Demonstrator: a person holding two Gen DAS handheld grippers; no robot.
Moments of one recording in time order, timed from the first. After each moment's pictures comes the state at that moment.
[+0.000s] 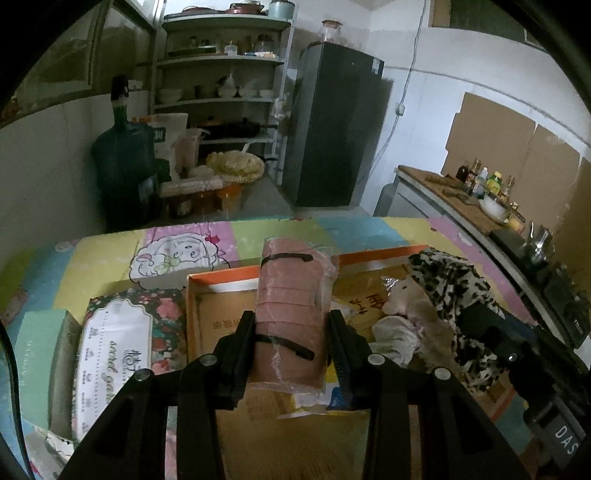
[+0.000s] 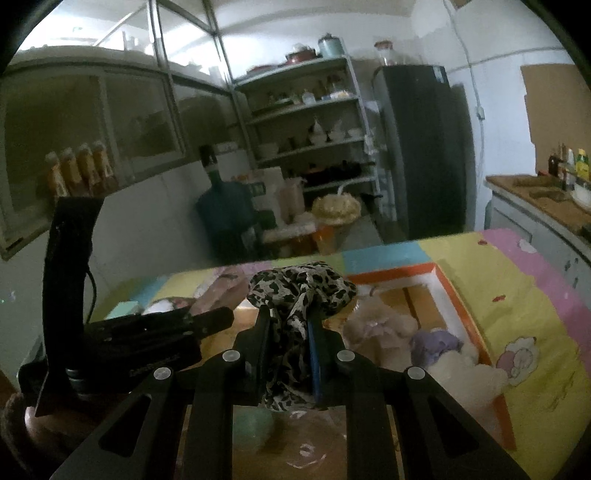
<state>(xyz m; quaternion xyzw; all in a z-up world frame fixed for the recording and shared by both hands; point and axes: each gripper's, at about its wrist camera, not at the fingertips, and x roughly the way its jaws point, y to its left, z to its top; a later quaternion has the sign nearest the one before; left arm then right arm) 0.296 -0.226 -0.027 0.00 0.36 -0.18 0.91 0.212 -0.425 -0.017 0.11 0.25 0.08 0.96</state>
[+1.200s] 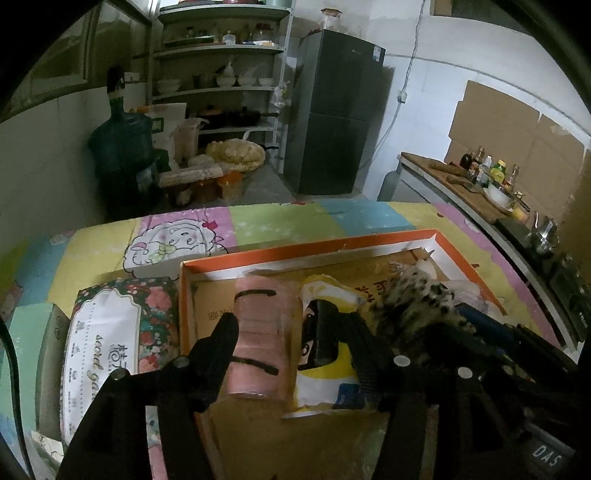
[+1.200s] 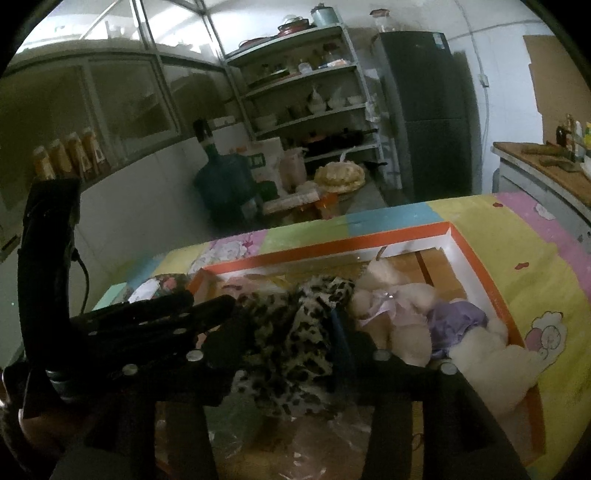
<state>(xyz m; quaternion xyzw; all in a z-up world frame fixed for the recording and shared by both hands) 0.299 -0.227 -0.037 0.01 0.38 -0.18 0.91 0.236 -0.431 -0.044 0.13 0.30 0.10 0.94</state>
